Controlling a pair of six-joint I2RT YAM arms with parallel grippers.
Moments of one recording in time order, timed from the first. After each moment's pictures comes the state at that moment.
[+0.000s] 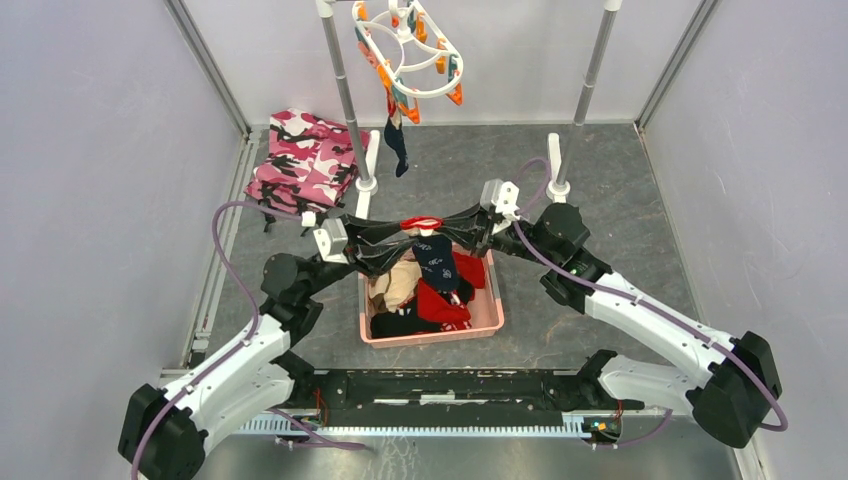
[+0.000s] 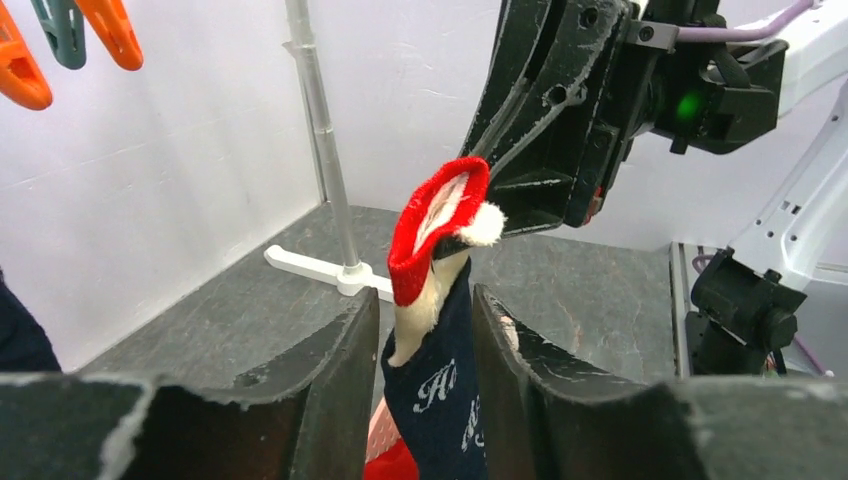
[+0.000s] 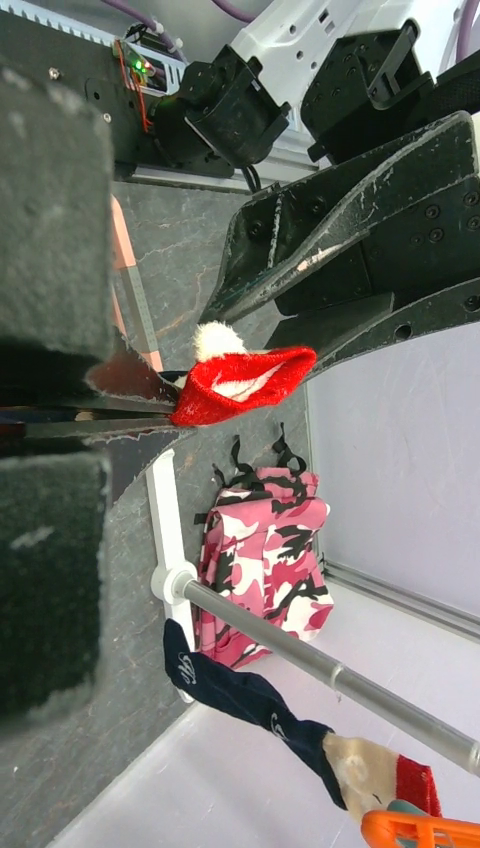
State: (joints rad) left arm -0.55 0.80 0.42 0.83 0.57 -0.17; right arm 0.74 1.09 0.80 0.47 -0.53 -0.06
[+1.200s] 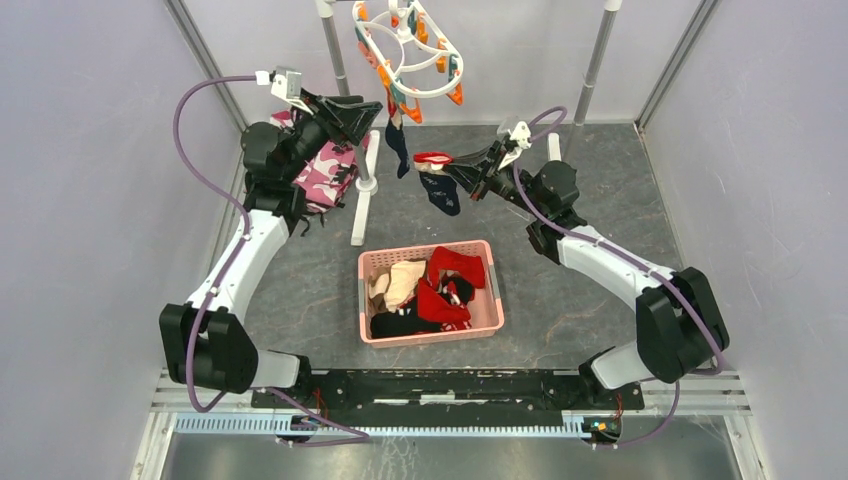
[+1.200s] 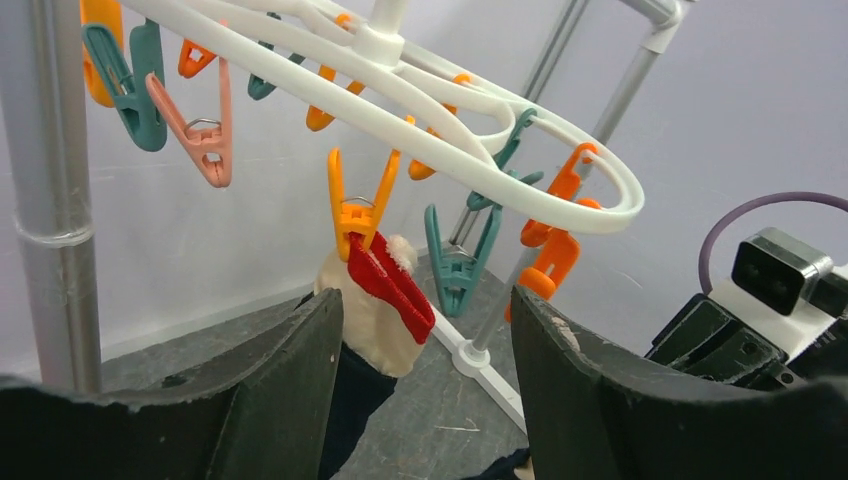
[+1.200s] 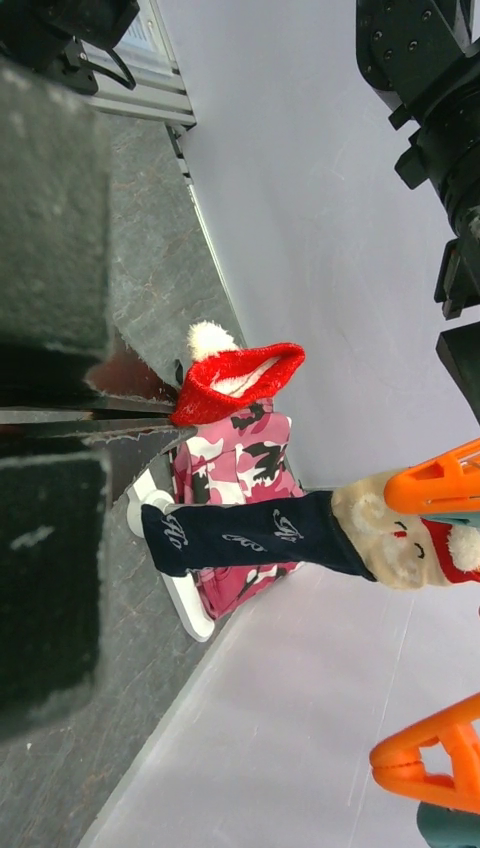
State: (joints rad) left arm -0.16 1.36 1.16 0.57 0.53 -0.54; right arm 0.49 1.46 0.93 0.83 -0.57 0.25
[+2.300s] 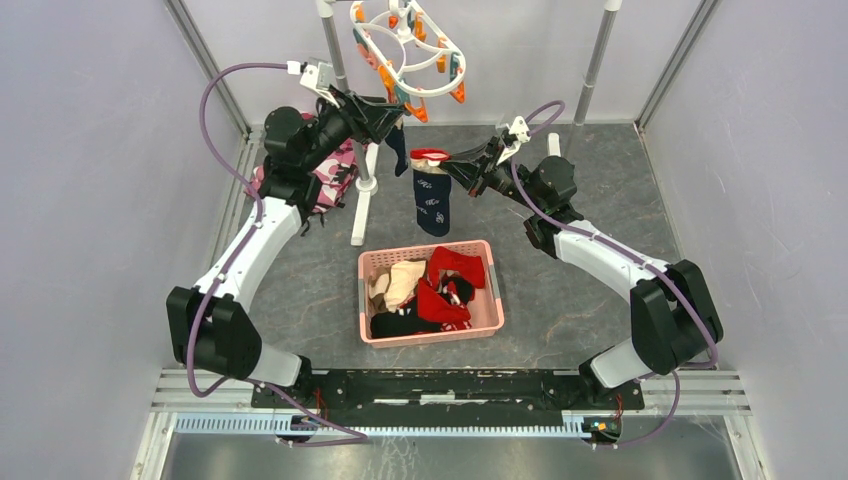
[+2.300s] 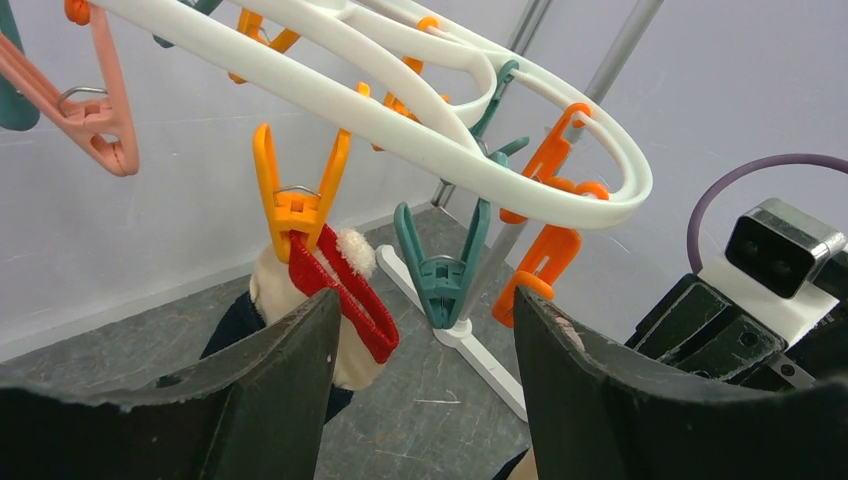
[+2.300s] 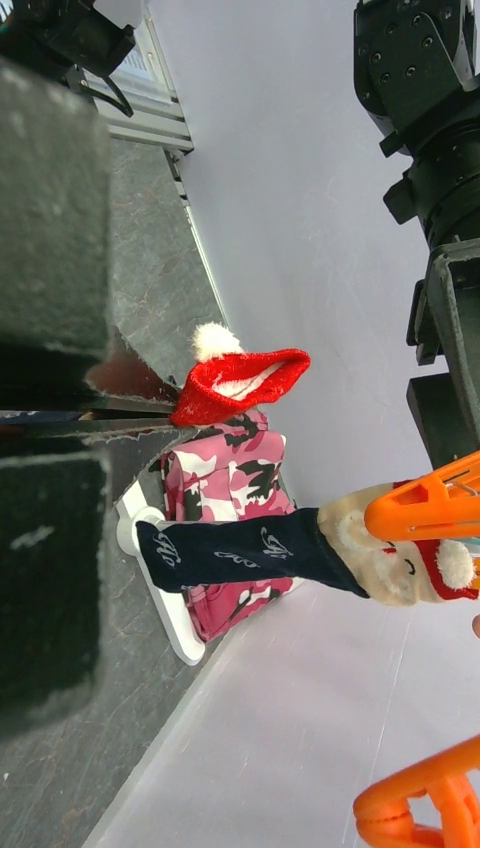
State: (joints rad) left arm -0.25 1.44 1.27 0.41 0.51 -0.48; right arm 0.48 1.50 0.97 0.86 -0.62 0.31
